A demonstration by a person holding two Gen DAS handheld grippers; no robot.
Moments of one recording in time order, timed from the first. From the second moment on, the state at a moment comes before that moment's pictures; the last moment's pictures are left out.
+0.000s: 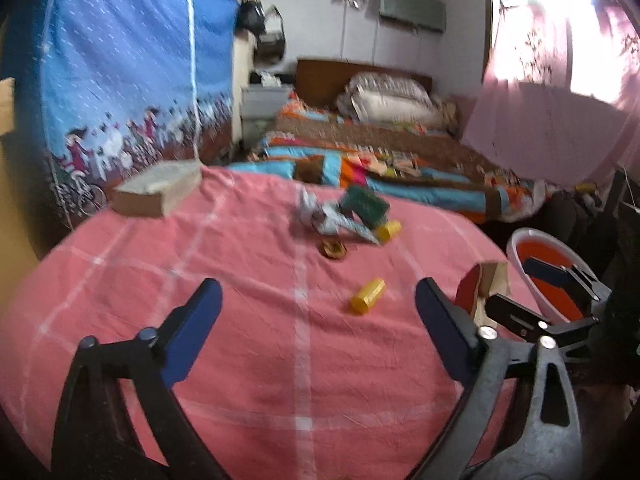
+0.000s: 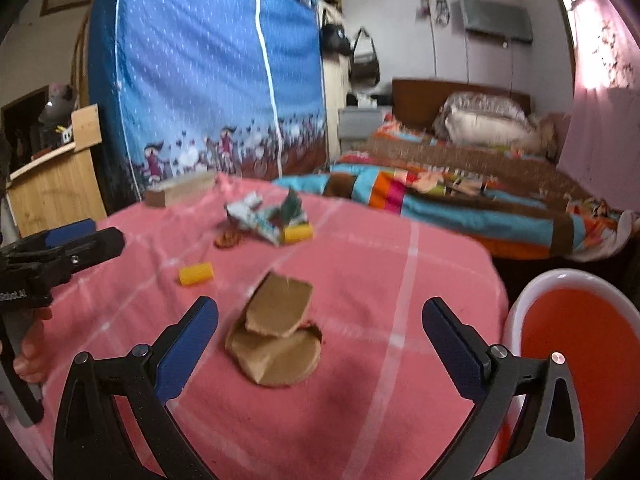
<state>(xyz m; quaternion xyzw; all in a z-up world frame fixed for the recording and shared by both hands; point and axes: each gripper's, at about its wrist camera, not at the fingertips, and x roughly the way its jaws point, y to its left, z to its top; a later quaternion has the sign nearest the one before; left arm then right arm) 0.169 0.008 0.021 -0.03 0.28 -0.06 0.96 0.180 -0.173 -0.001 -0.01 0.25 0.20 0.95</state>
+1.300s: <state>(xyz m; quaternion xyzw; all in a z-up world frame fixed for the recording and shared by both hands) 0.213 -0.016 -0.001 -0.05 0.40 -0.11 0.91 0.218 -0.176 -0.014 0.04 0.33 0.23 0.91</state>
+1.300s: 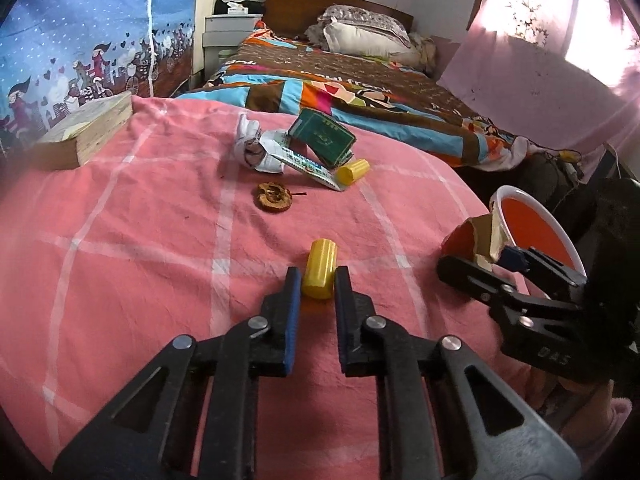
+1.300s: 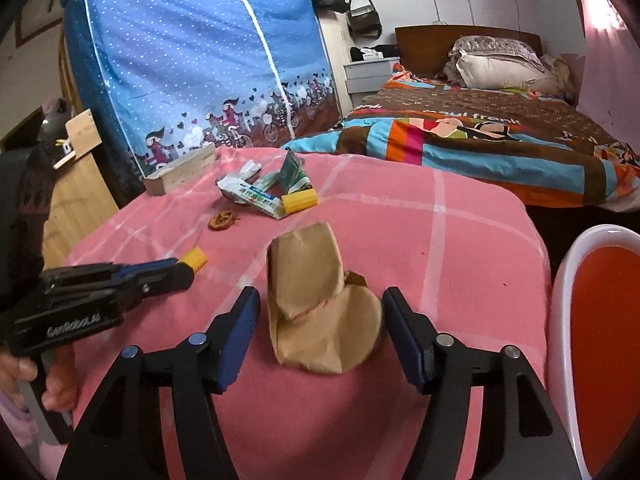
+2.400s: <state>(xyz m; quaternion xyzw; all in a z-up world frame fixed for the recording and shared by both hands) 0.130 -0.151 0.102 0.02 0.06 -0.25 0.97 0.107 -0.312 0.082 0.07 -0.02 0.07 0.99</state>
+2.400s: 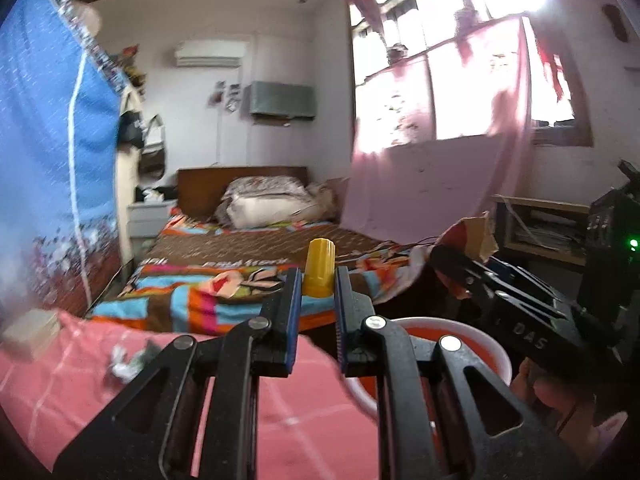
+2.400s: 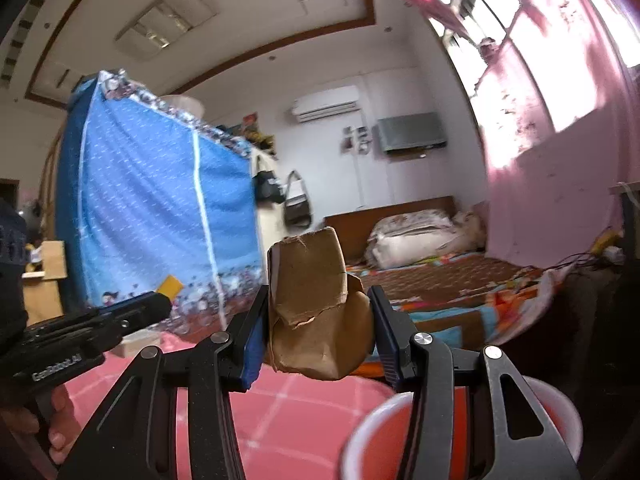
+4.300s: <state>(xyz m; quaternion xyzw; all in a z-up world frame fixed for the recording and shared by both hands) 0.201 -0.262 0.022 -0.01 0.36 -0.33 0.87 0.141 -0.423 0.002 0.16 0.26 -0.05 0.95</state>
